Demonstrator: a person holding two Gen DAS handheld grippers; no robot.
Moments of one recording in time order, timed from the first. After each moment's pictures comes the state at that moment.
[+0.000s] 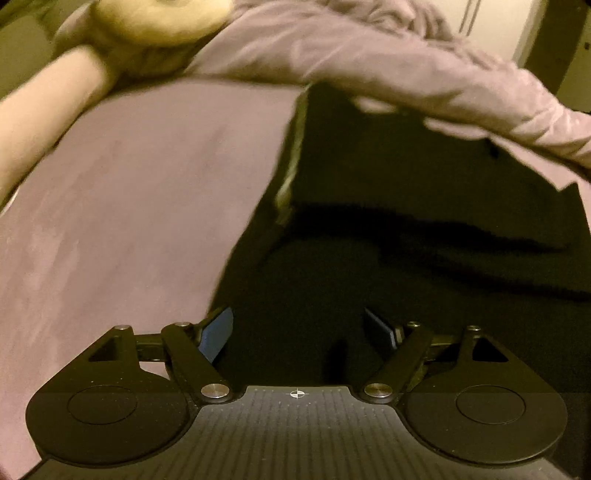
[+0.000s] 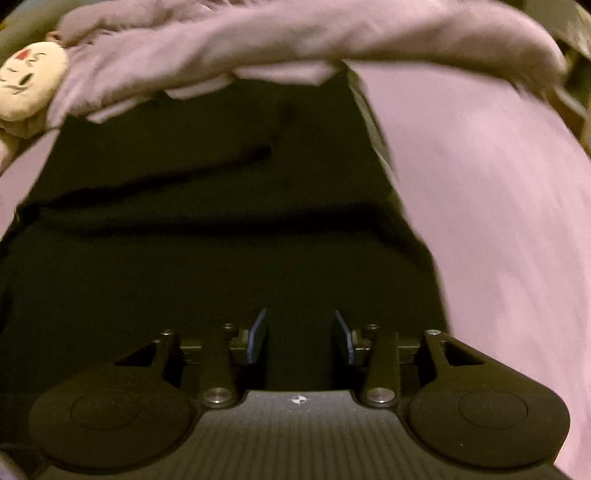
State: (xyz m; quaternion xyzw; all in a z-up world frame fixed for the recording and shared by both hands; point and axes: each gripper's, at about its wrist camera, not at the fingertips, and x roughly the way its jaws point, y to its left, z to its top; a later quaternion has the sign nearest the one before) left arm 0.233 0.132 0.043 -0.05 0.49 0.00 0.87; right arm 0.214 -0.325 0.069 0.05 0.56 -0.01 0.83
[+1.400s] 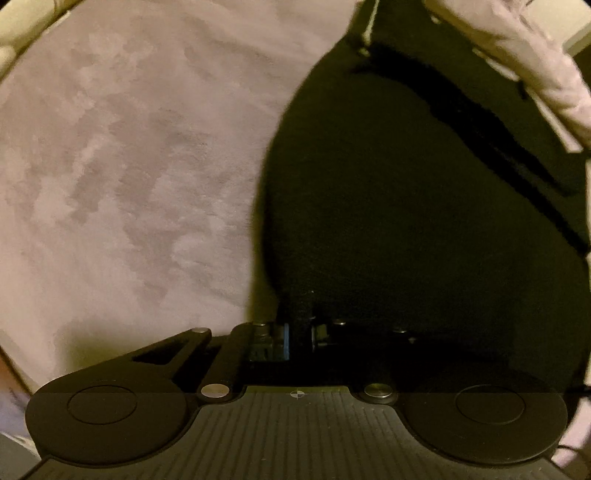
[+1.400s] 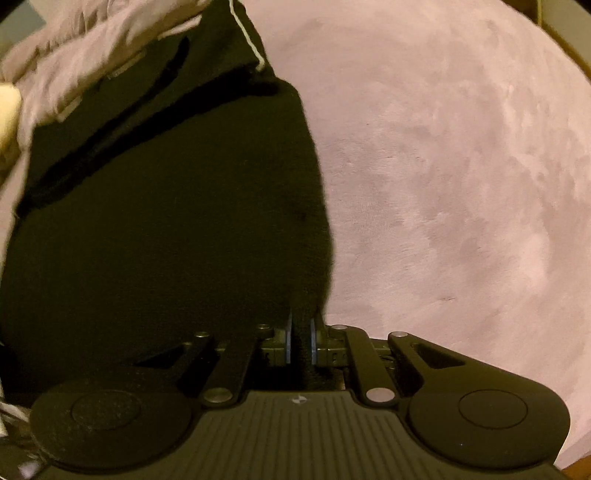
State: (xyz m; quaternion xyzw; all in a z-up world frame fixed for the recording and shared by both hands) left arm 0.162 0.178 0.017 -0.16 0.62 0.01 0.77; right arm 0.115 -0.391 0.065 0.19 0.61 -0.05 0.77
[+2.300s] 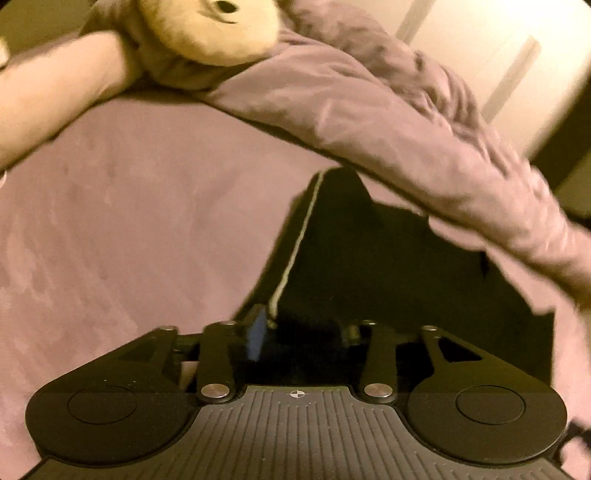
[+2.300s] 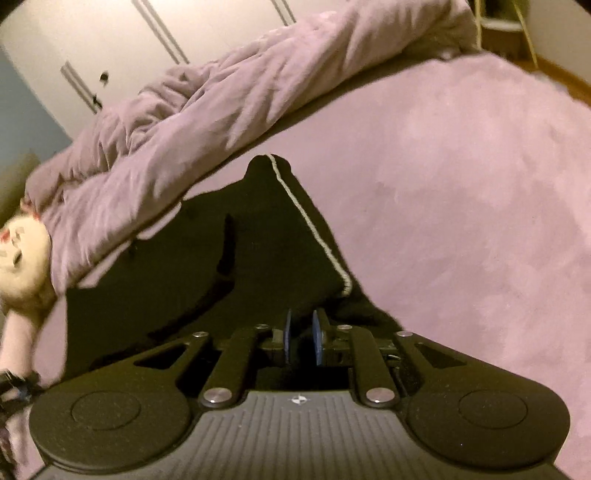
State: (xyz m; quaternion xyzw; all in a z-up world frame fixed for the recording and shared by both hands) left arm 0.304 0.158 0.067 -0.17 0.43 0.01 0.89; right arm 0.266 -0.392 0.084 0.24 0.45 -0.06 0.86
